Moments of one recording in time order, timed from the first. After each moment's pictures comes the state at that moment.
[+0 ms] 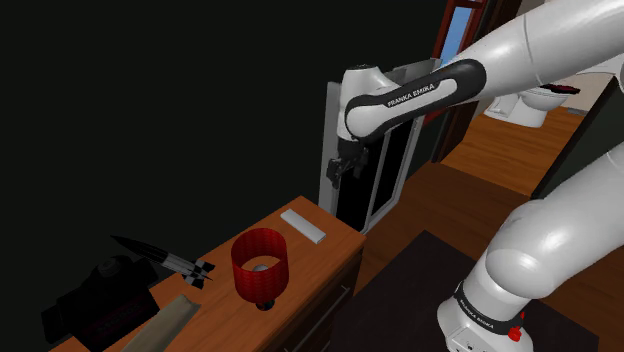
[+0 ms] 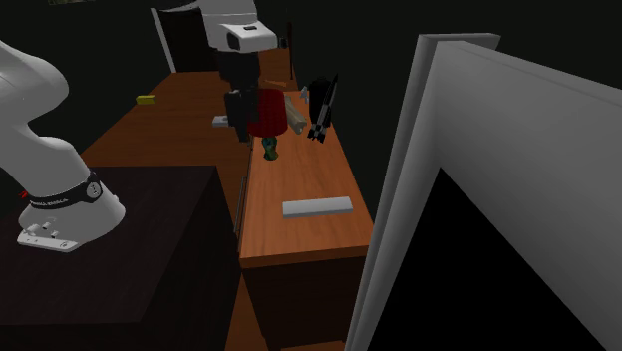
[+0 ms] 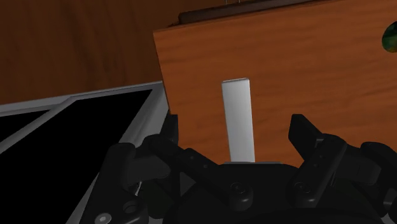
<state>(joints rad) -0.01 -0.28 0.10 -2.46 -0.01 2.19 0.15</state>
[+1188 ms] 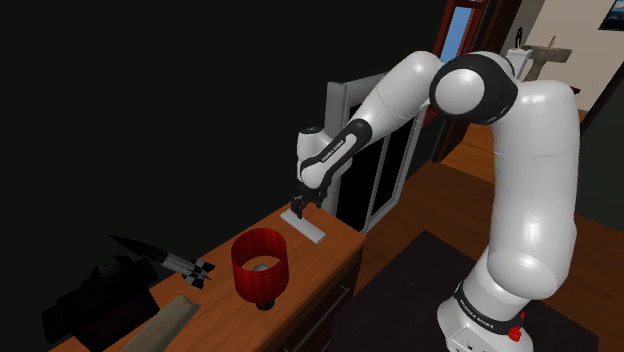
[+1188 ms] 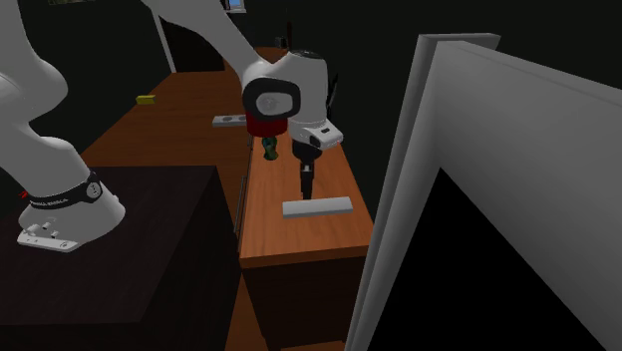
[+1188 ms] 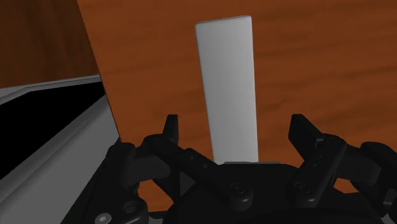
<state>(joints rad) 0.03 0.42 0.11 -2.14 -0.11 2.55 0.26</state>
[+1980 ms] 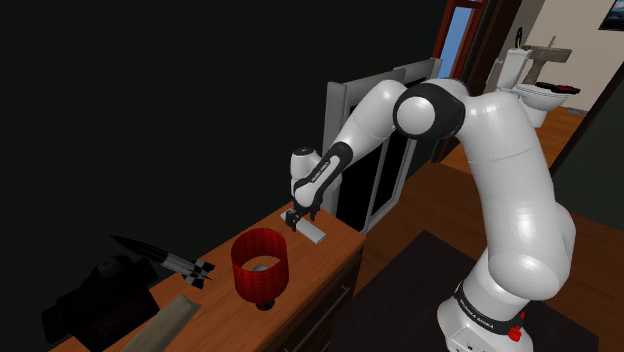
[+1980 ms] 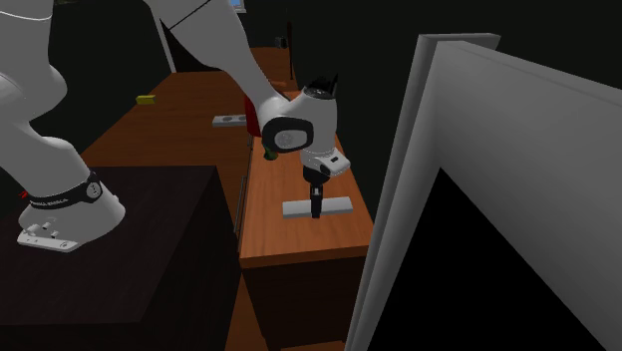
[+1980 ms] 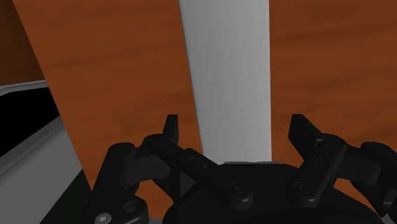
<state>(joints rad) 0.05 0.66 0.08 -2.00 -0.14 2.64 0.28</state>
